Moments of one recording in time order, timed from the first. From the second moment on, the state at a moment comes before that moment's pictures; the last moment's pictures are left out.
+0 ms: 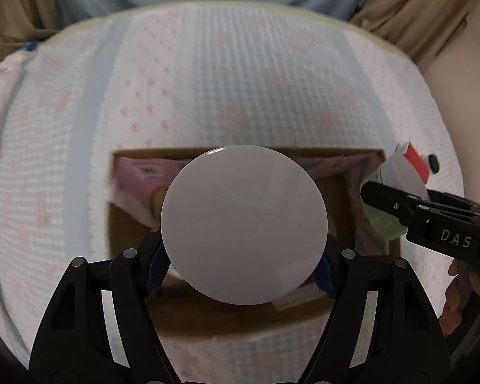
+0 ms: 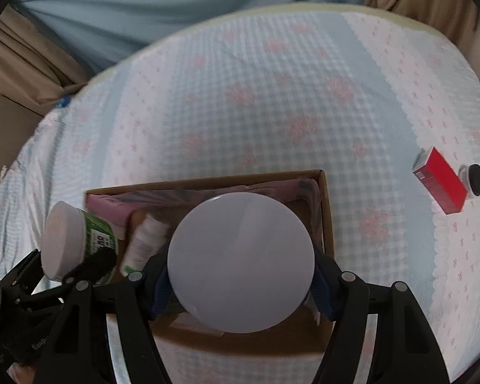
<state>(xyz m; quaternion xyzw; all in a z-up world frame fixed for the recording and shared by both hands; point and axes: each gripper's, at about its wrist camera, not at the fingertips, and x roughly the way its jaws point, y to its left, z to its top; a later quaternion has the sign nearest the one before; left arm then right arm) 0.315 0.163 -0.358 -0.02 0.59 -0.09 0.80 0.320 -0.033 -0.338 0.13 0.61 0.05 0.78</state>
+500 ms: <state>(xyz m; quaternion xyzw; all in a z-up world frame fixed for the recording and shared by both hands) 0.334 0.140 -0.410 0.01 0.63 -0.10 0.77 0.345 -0.036 -0.388 0.15 0.65 0.06 0.75</state>
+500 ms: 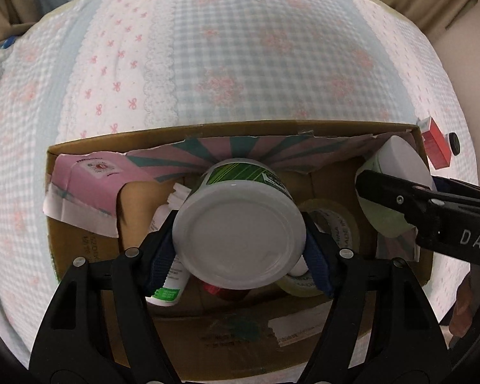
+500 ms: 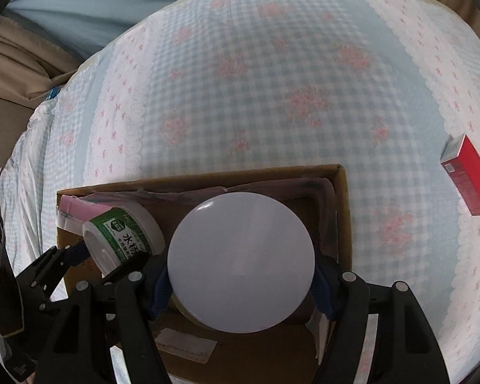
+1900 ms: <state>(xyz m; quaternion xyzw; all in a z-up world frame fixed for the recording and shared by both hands) 0.193 0.166 -0.209 -0.02 0.53 -0.08 0.85 0.204 -0.036 -0.192 0.09 0.53 0.05 0.84</state>
